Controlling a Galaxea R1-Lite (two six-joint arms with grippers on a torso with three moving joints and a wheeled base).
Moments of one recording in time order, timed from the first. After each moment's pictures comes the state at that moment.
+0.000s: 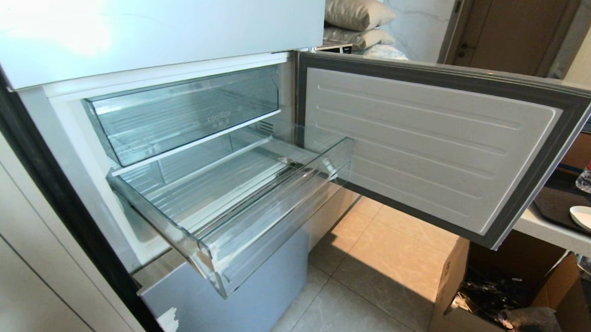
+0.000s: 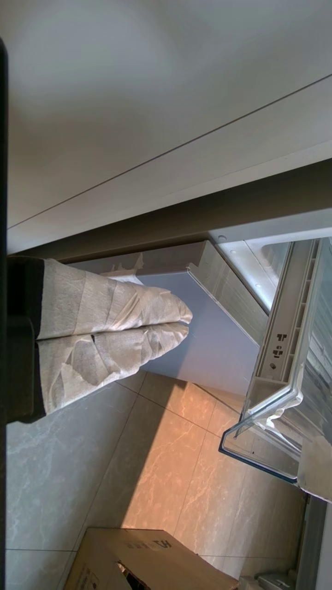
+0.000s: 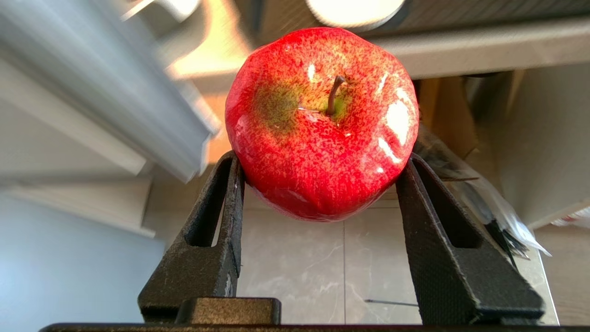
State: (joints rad) left arm 0.00 0.00 0.00 0.00 0.00 0.00; right arm -0.64 1.27 -0.51 -0.40 0.12 0.20
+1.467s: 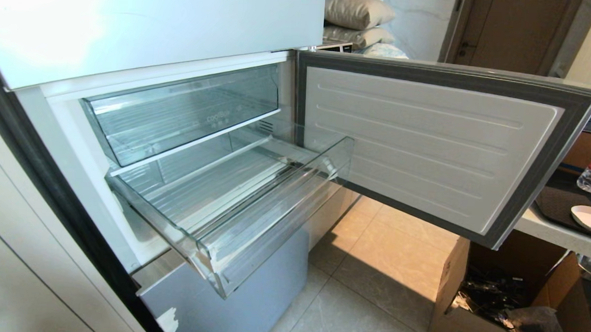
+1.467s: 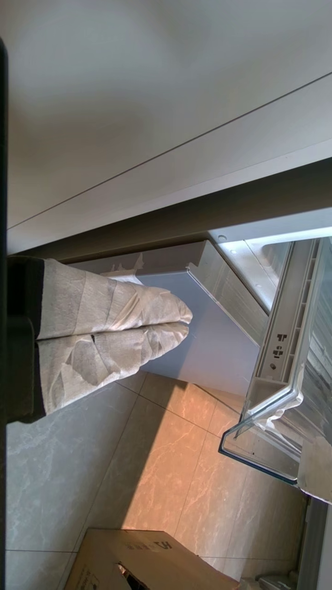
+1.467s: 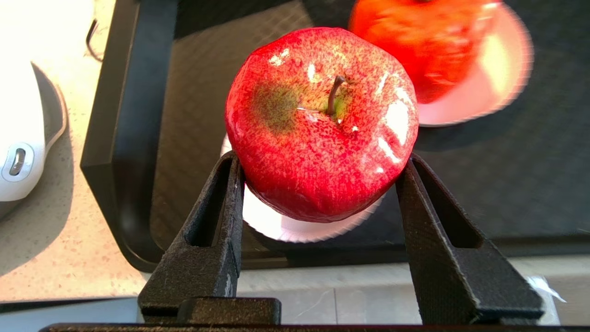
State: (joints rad) left arm 0.00 0.00 0.00 0.00 0.00 0.00; right arm -0.70 2.05 -1.30 -0.33 0.12 0.21
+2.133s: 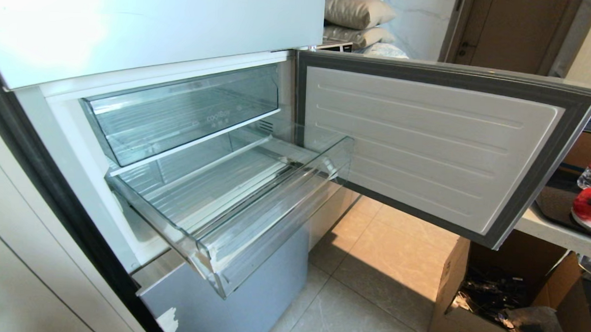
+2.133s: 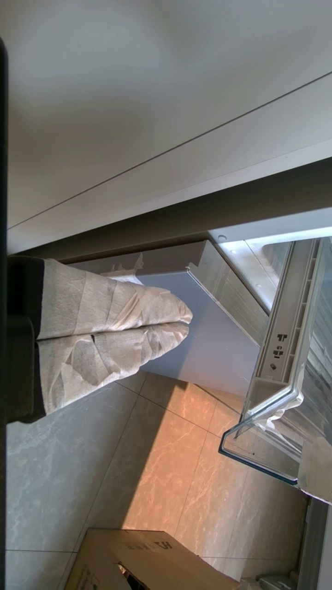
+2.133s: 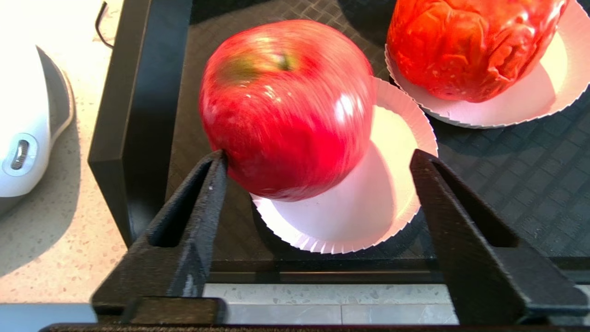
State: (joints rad) left arm 0.00 0.00 0.00 0.00 0.00 0.00; right arm -0.67 2.09 -1.32 -0.33 0.12 0.21
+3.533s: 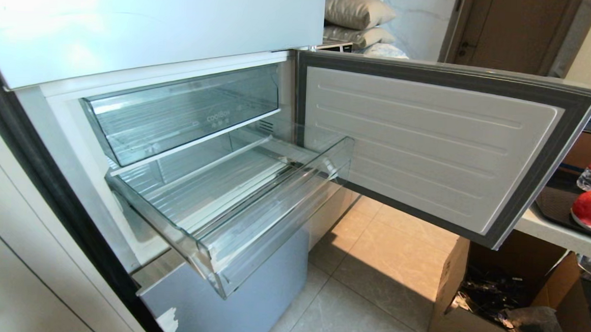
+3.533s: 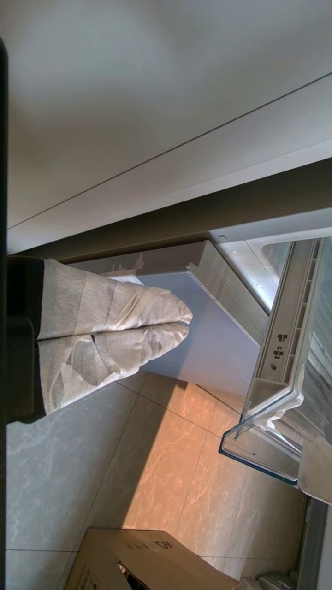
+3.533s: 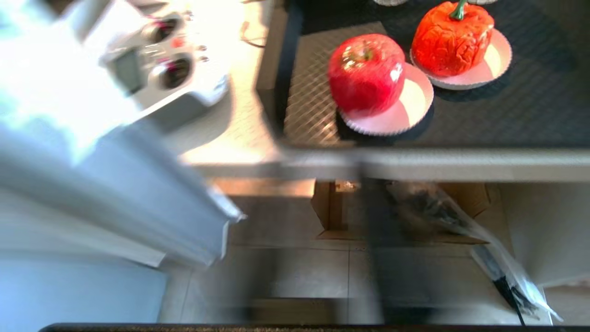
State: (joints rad) left arm 0.00 0.00 0.00 0.00 0.00 0.00; right arm -0.59 1.43 -0.84 -0.33 0.12 0.19
